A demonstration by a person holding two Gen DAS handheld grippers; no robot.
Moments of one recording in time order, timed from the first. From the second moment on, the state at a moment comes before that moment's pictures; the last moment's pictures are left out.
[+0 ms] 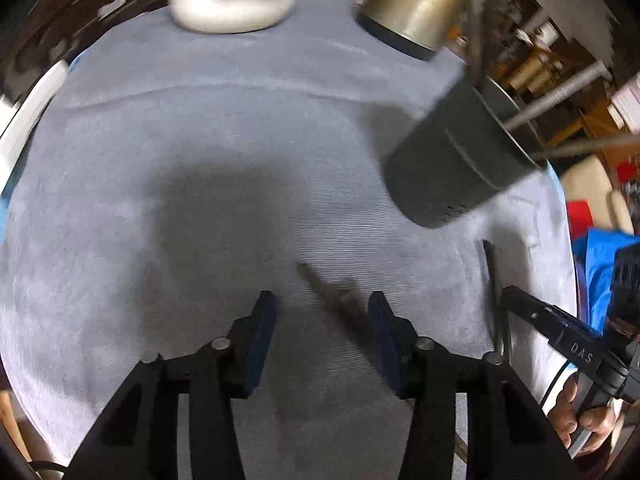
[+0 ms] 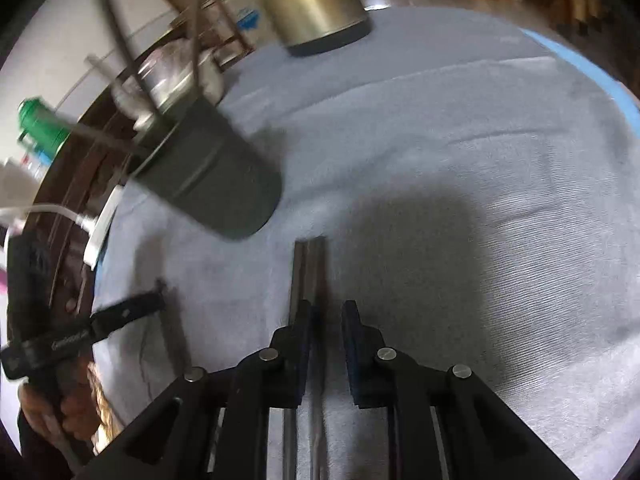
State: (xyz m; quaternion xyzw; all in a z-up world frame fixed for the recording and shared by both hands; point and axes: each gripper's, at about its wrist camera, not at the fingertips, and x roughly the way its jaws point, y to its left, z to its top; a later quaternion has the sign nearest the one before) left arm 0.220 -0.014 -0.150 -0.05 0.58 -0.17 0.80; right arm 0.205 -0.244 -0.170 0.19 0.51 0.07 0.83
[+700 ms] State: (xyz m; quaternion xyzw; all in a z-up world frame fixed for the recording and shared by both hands) left arm 0.216 -0.023 -0.152 -0.04 0.57 -0.22 0.79; right arm 0.209 -0.267 -0.174 0.21 0.51 0.00 0.83
